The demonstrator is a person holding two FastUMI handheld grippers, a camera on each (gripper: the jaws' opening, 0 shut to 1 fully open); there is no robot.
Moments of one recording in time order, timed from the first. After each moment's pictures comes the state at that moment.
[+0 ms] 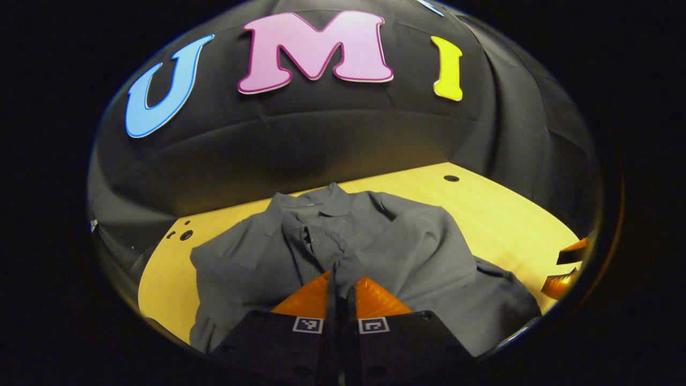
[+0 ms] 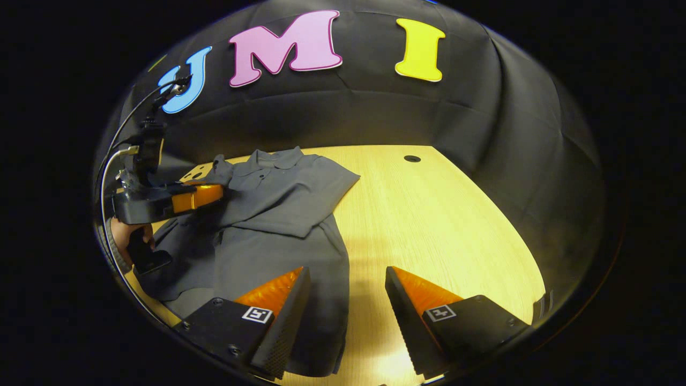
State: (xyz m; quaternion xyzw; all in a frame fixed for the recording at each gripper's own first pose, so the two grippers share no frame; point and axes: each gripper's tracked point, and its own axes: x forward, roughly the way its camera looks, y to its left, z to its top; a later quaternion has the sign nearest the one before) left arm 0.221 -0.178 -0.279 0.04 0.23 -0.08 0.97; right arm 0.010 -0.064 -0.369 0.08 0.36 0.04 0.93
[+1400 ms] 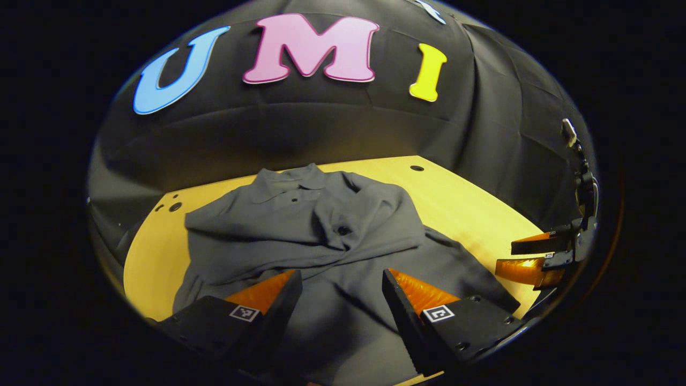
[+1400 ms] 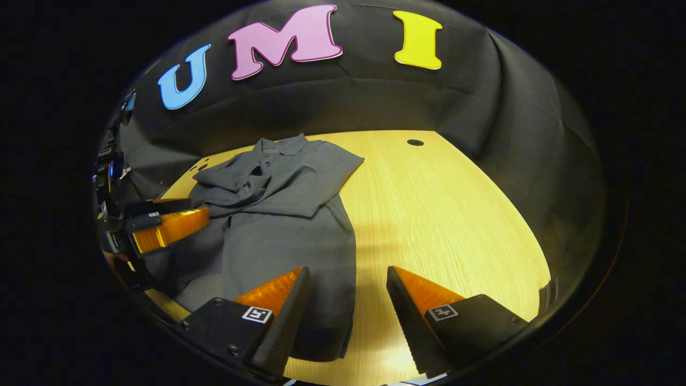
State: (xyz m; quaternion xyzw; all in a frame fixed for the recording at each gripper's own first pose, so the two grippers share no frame) left arm 0.107 -0.162 -0.268 -0.01 0.26 -0.13 0.96; right arm -0.022 -0.057 -0.375 0.09 0.39 0.06 0.92
